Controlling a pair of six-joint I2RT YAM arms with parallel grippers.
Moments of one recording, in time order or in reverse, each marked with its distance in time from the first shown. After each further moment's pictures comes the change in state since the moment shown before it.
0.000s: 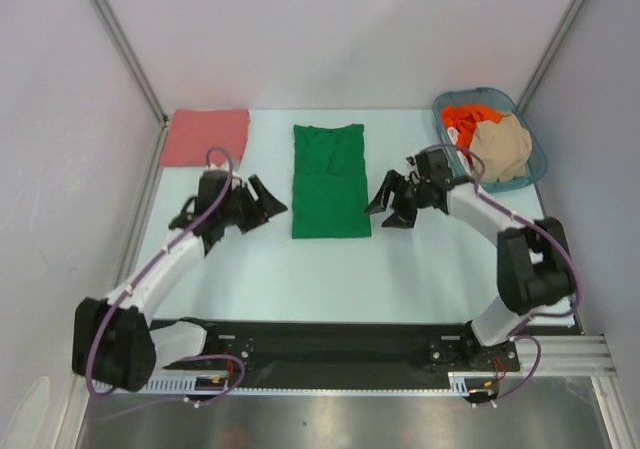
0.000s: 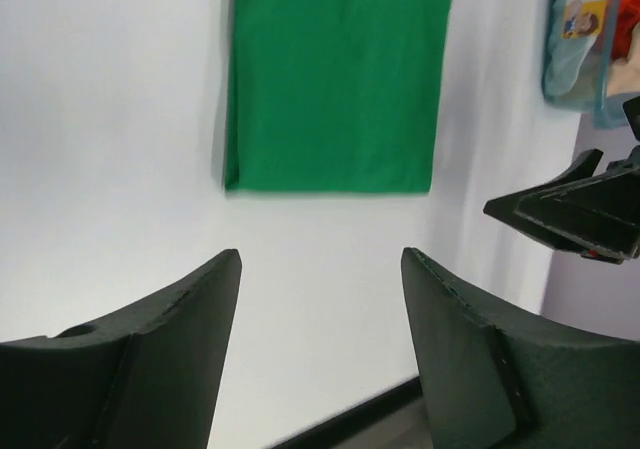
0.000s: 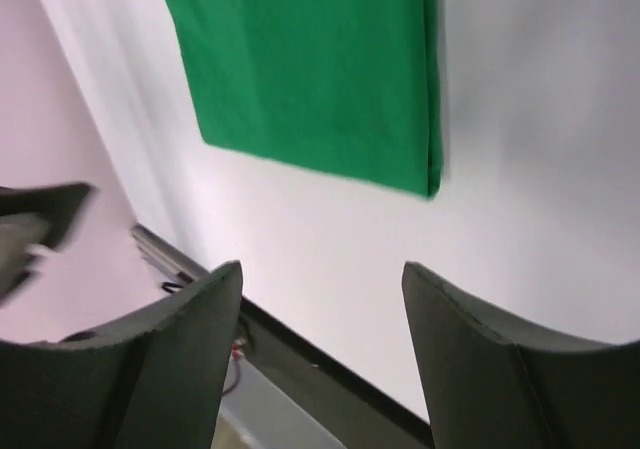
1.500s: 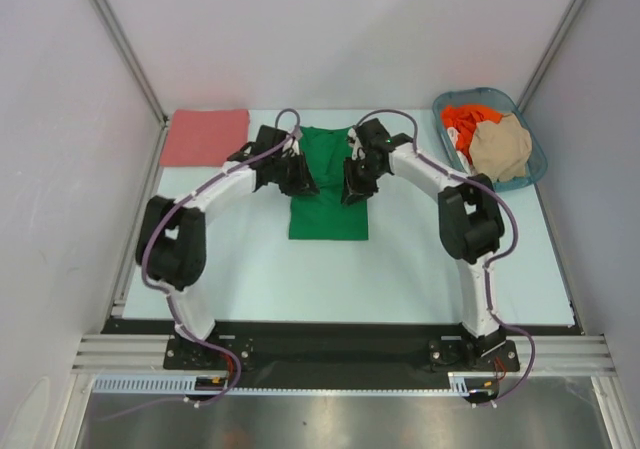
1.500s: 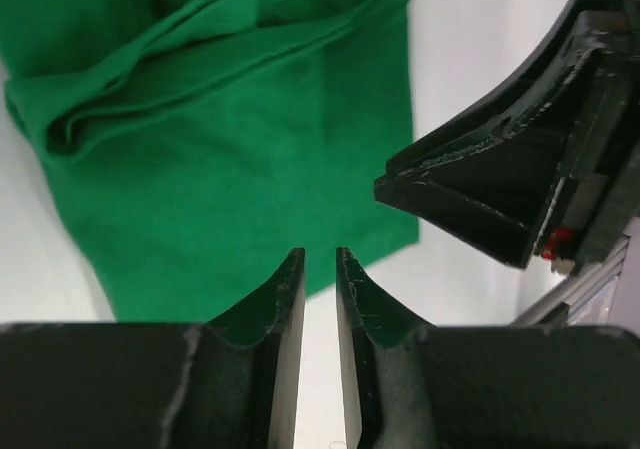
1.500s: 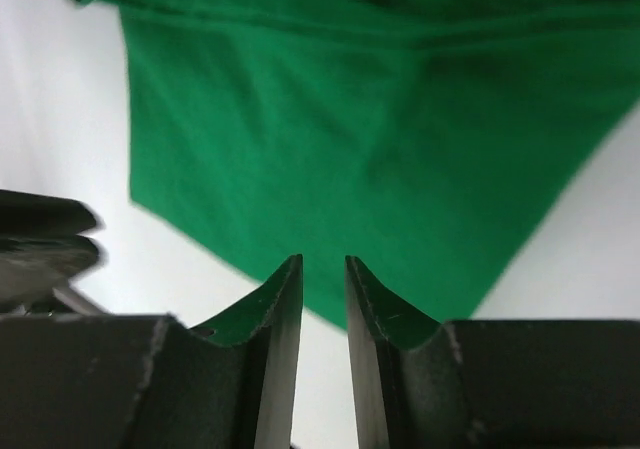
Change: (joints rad) left arm -0.129 0.566 0.509 -0.101 0.092 0.179; right arm 0.175 0.427 0.589 -0.274 0.164 -0.301
